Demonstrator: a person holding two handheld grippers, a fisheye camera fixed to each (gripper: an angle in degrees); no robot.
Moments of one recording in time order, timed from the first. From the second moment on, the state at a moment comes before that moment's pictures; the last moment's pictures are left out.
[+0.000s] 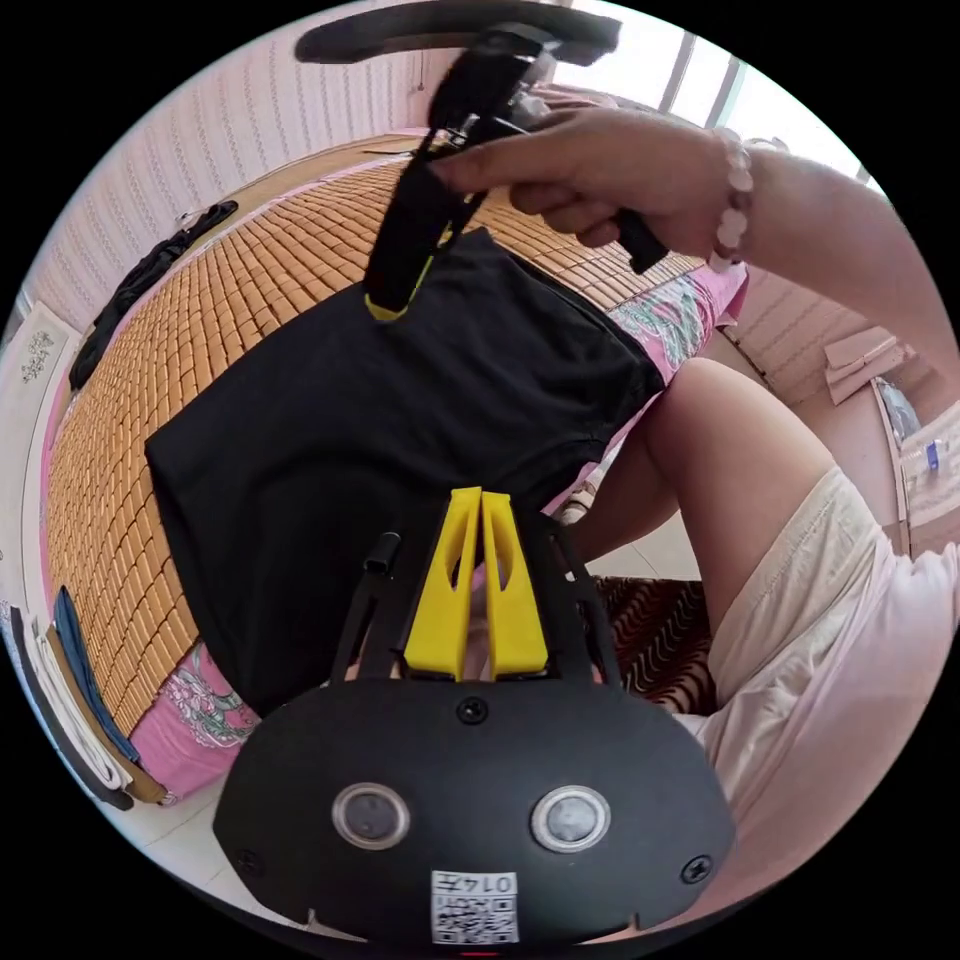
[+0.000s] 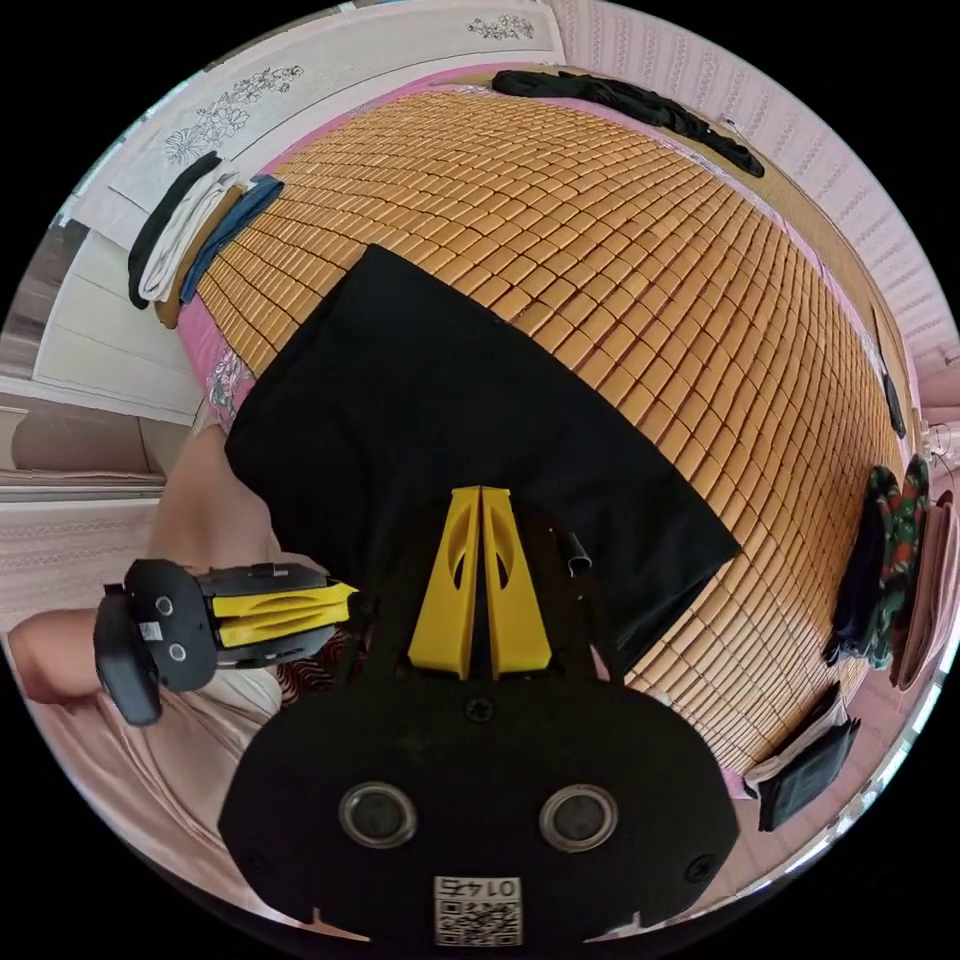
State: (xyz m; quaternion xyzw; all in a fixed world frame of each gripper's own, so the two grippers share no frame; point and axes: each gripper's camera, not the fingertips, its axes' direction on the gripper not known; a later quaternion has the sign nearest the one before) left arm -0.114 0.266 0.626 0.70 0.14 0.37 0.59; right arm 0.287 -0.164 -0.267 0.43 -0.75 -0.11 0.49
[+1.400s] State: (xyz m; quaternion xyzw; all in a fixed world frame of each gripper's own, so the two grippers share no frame) left arm -0.120 0.260 0.775 0.74 0.17 0.44 0.47; right arm 0.197 -0.193 0.108 0.24 -0.91 0.03 0.35
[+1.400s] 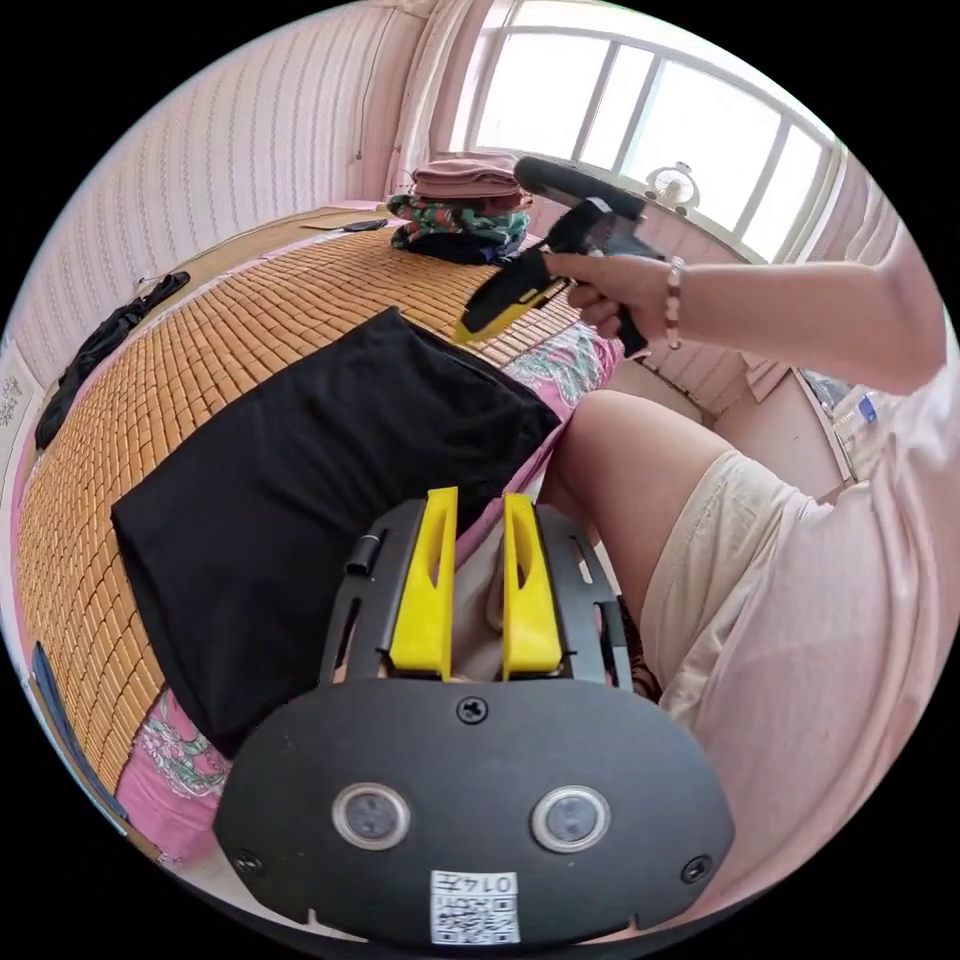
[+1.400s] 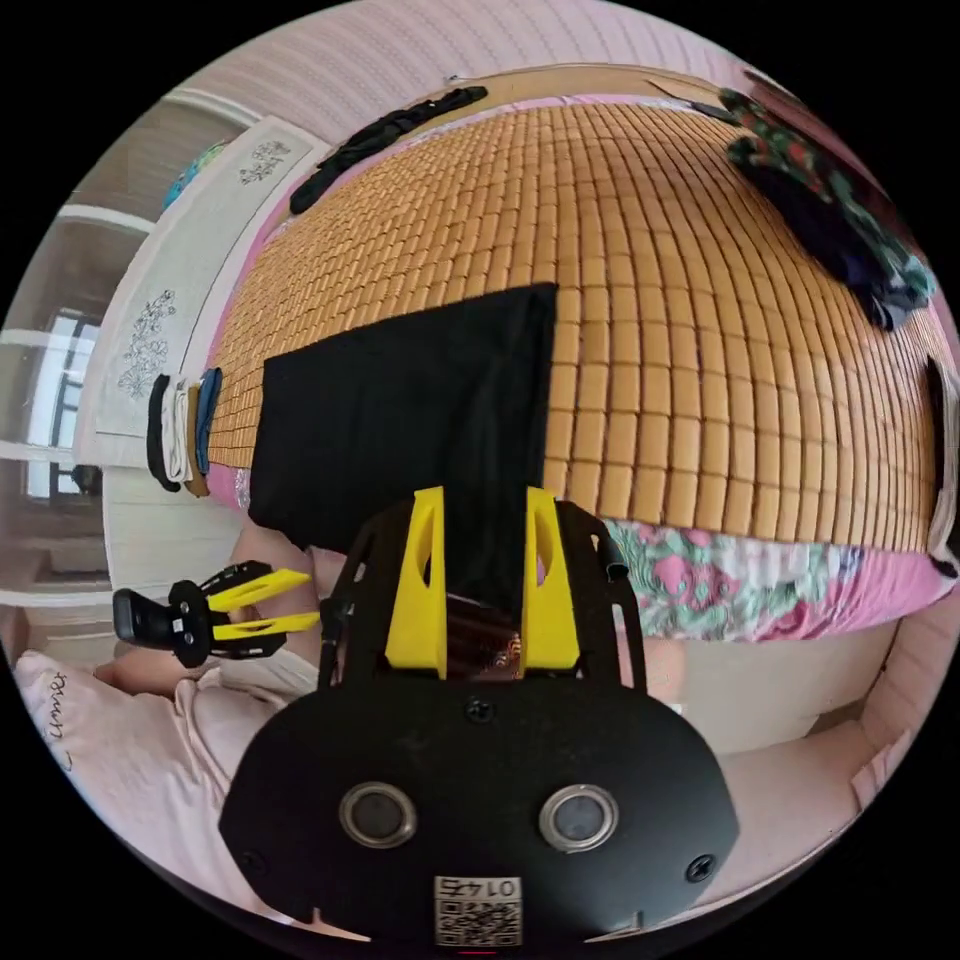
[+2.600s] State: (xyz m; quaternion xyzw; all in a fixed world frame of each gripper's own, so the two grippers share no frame) left arm -0.015 0.352 0.744 0.74 0.07 0.48 0.47; right arm 0.099 -0.211 0.376 0.10 -0.98 0.15 -0.07
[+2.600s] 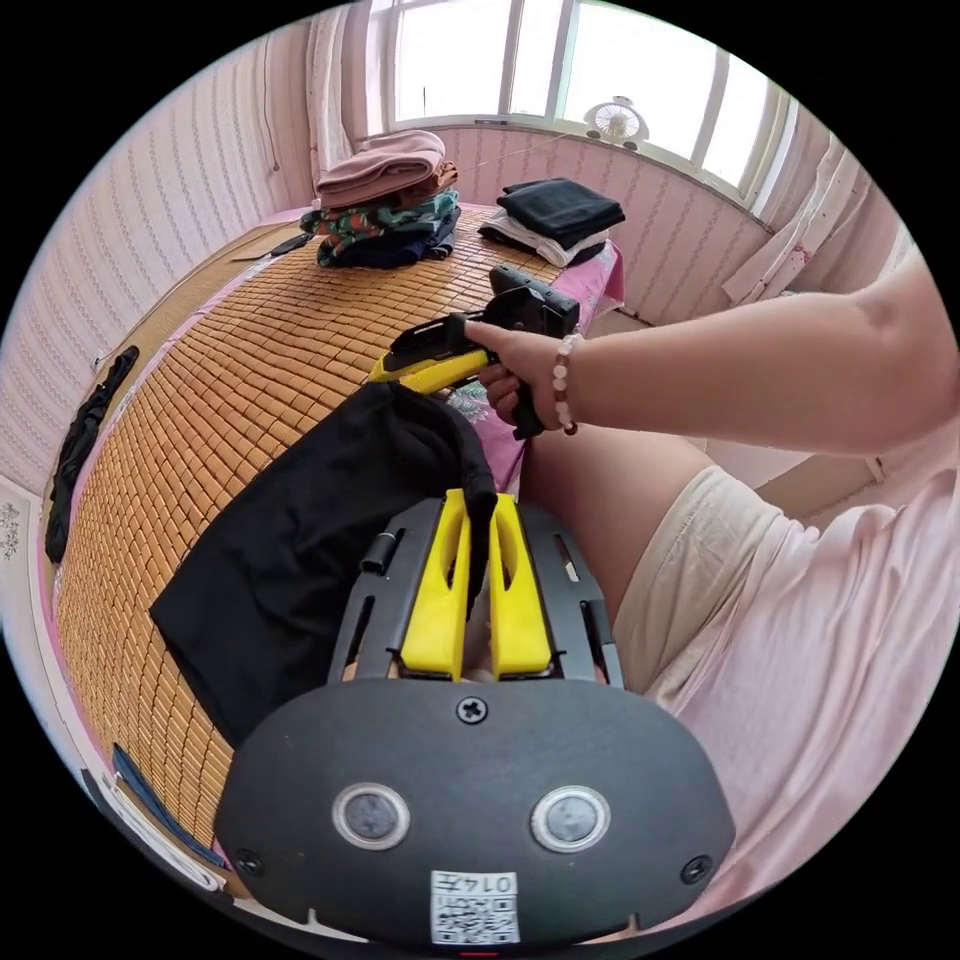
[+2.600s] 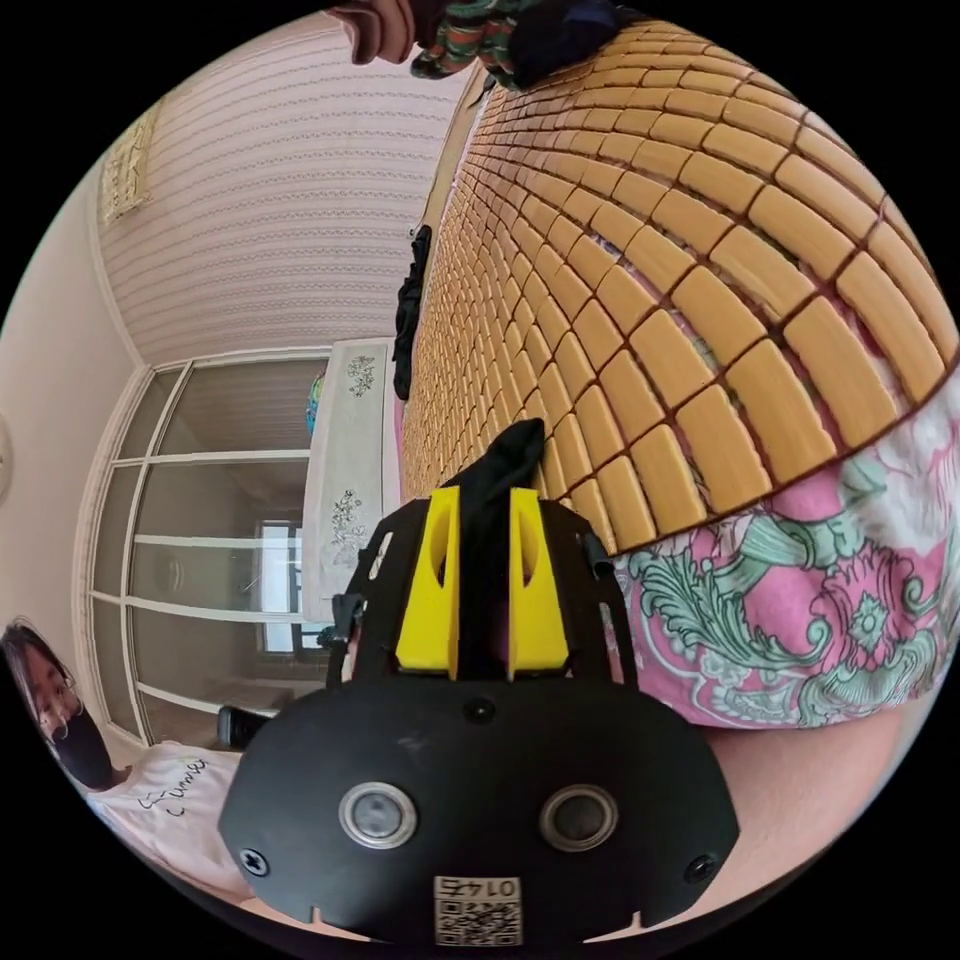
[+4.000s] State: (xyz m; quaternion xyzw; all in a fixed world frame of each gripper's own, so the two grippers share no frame) left arm -0.190 0.207 0.532 0.66 0.34 0.29 0.61; right arm 0.352 -0.206 -0.090 0.39 -0.81 -0.05 0.44
